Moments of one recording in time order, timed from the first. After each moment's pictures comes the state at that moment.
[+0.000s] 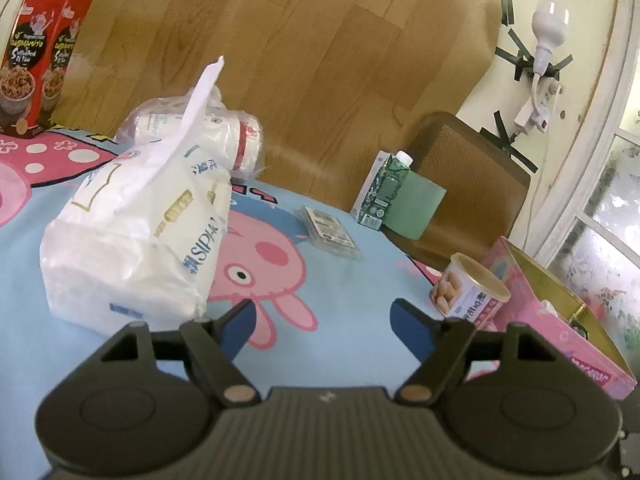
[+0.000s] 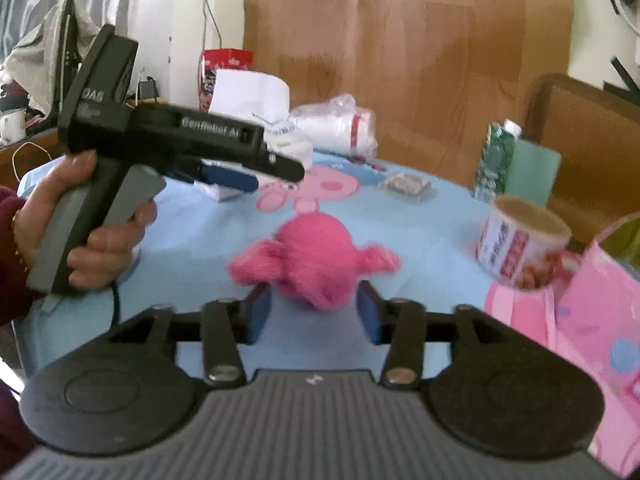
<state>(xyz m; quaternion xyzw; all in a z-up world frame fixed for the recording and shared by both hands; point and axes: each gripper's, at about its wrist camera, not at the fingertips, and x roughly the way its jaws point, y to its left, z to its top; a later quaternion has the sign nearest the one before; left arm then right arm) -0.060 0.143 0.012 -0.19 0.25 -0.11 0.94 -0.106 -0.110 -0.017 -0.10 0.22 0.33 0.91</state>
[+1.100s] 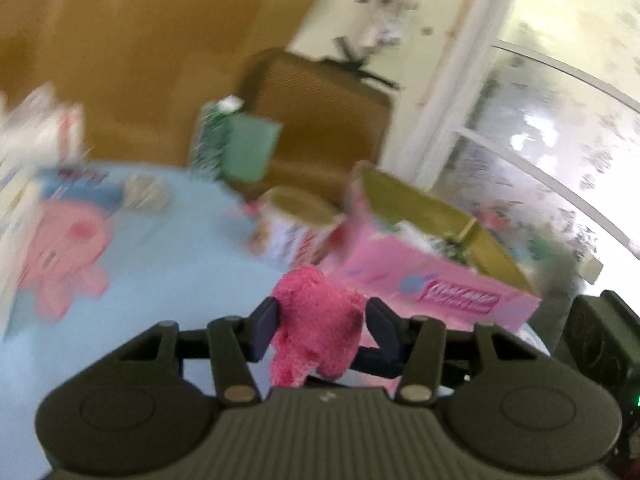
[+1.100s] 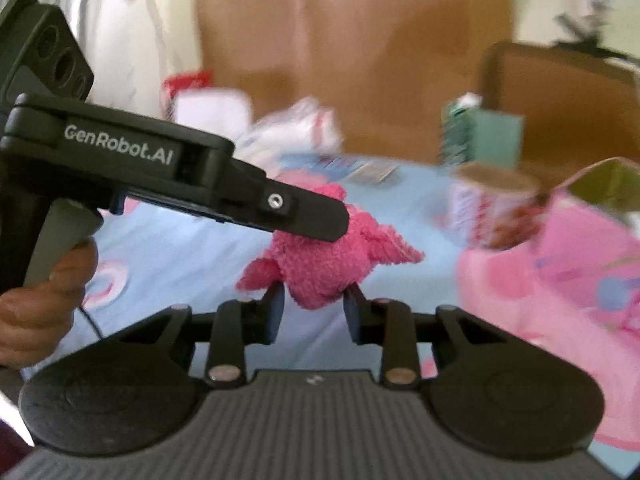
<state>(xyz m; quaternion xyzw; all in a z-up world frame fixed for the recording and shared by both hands) -0.080 0.028 0.056 -0.10 0.28 -0.29 0.91 -0.114 -0.148 -0.012 -0.01 0.20 0.27 0.94</state>
